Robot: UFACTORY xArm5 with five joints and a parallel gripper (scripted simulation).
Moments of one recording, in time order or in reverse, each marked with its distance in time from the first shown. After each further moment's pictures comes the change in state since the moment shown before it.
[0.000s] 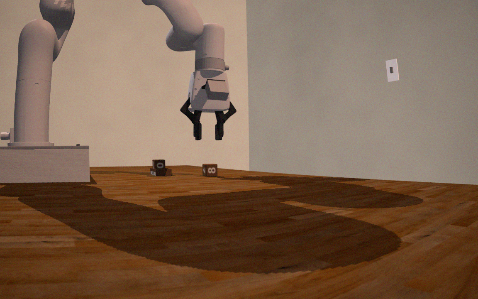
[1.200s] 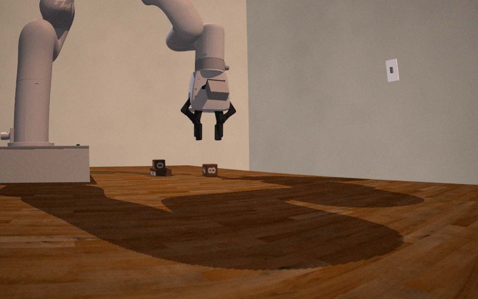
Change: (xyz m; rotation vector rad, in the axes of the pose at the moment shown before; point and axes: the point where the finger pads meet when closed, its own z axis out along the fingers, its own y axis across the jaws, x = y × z) arm 0.000 0.000 0.000 0.000 0.000 -0.003
